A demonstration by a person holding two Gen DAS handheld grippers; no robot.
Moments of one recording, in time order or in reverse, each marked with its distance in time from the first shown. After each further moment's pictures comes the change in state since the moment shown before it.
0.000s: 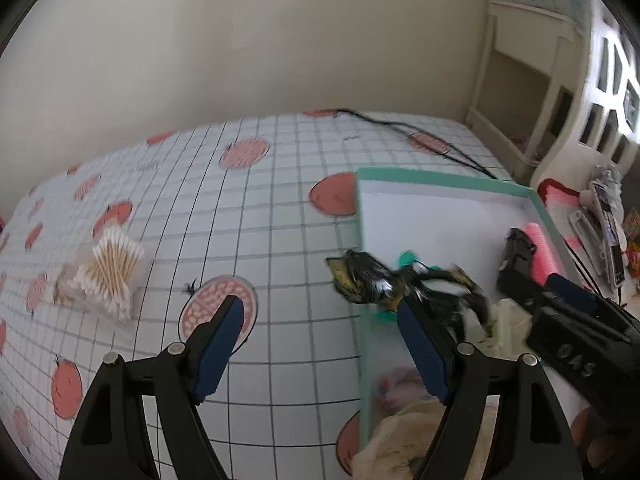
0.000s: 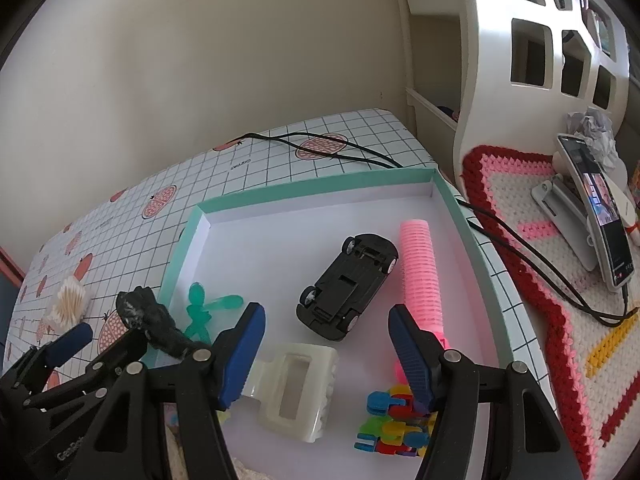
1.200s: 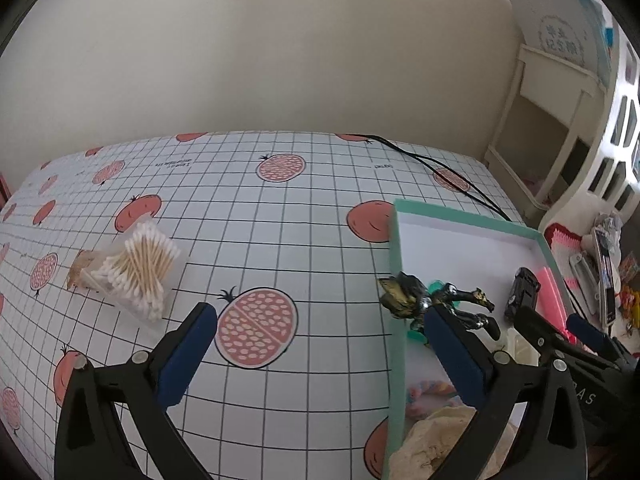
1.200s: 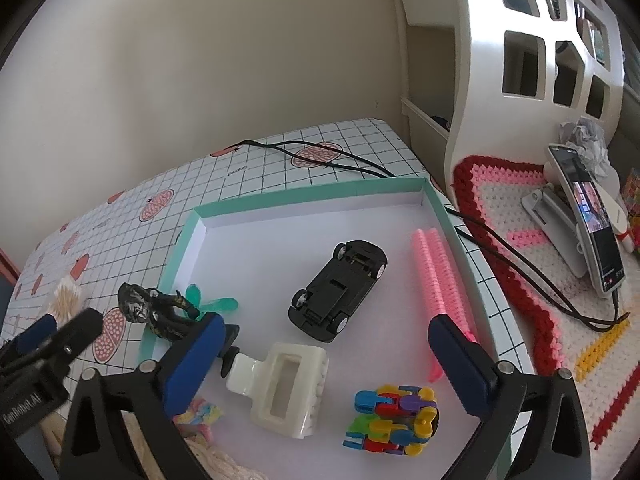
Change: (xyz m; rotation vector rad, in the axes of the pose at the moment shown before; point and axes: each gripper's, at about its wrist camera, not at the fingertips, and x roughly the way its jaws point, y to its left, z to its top) left arm -0.012 0.046 0.001 -0.151 -0.042 -0.012; right arm -0.007 0.000 -0.003 -0.020 -0.034 -0.024
